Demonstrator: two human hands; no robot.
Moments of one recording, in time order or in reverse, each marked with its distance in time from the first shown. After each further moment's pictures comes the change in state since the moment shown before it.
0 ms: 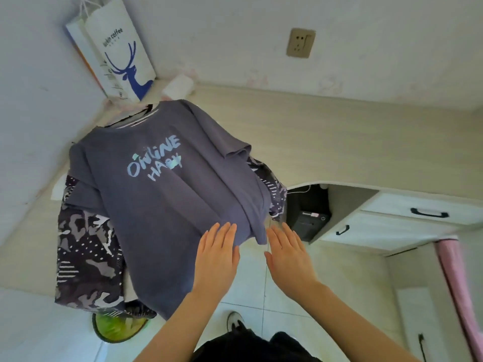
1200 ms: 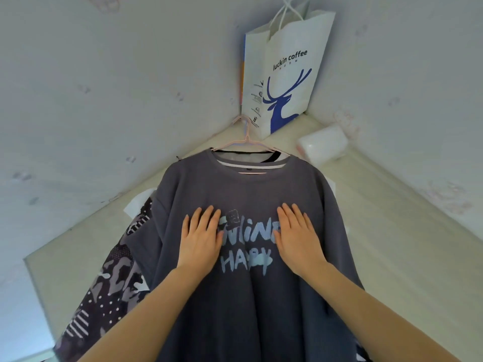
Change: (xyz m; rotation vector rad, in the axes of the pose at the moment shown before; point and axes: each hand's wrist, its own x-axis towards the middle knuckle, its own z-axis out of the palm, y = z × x) left_hand 0.215 -0.303 -0.010 0.129 -0.059 -0.778; right_hand 0.475 -0.146 0.038 0.034 -0.314 -0.592
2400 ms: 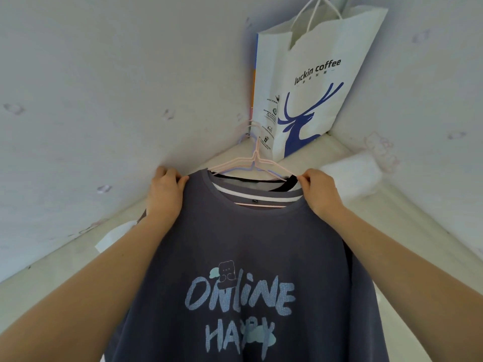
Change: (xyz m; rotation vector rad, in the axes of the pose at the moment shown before) left_hand 0.201 -0.074 -0.026 -0.369 0.246 -0.414; right_hand 0.230 0.076 -0.042 0.403 0.206 0.127
